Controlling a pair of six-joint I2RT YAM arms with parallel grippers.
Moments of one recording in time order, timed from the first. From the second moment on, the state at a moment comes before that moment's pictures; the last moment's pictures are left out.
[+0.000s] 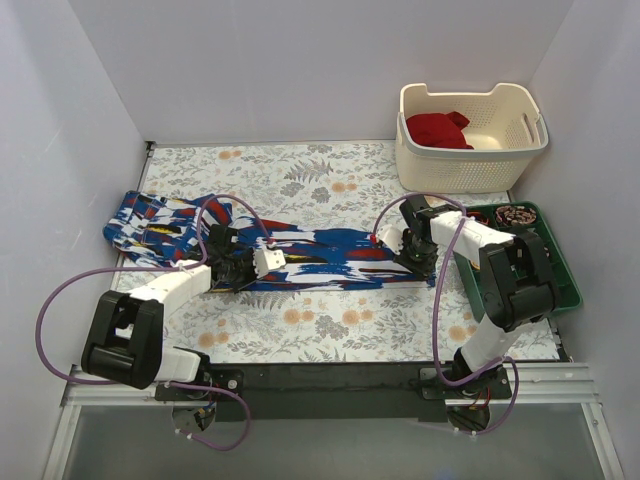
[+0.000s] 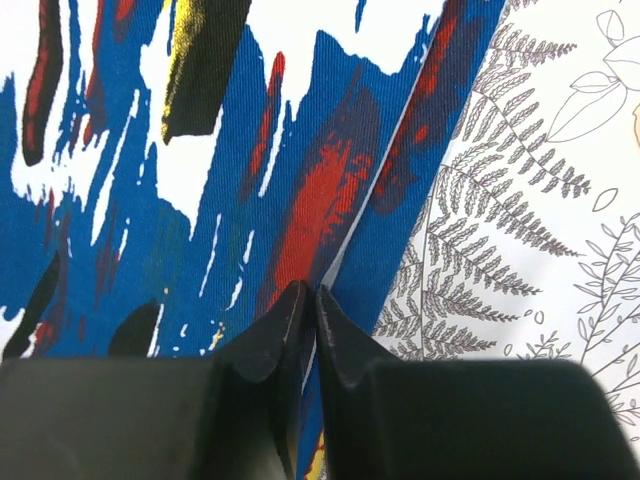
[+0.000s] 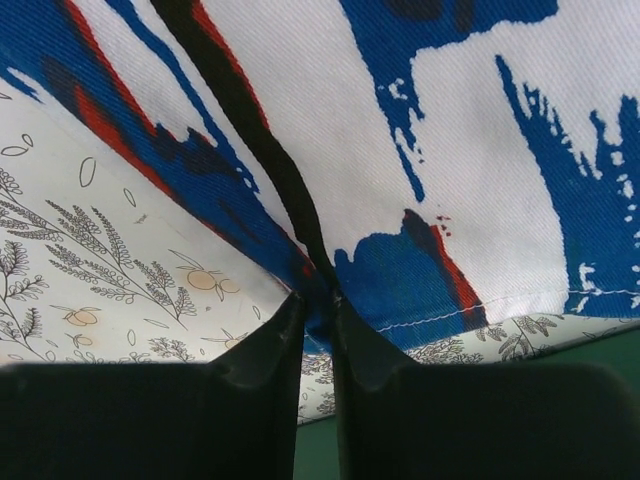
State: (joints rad) left arm -0.27 1.35 0.62 -0.32 0.41 0.95; right arm 0.35 1.69 1.03 -0.81 -0.07 -0.77
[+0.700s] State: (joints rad) left arm -0.27 1.22 0.66 -0.41 0.40 0.96; right arm 0.35 1.59 1.09 -0.84 -0.06 -0.79
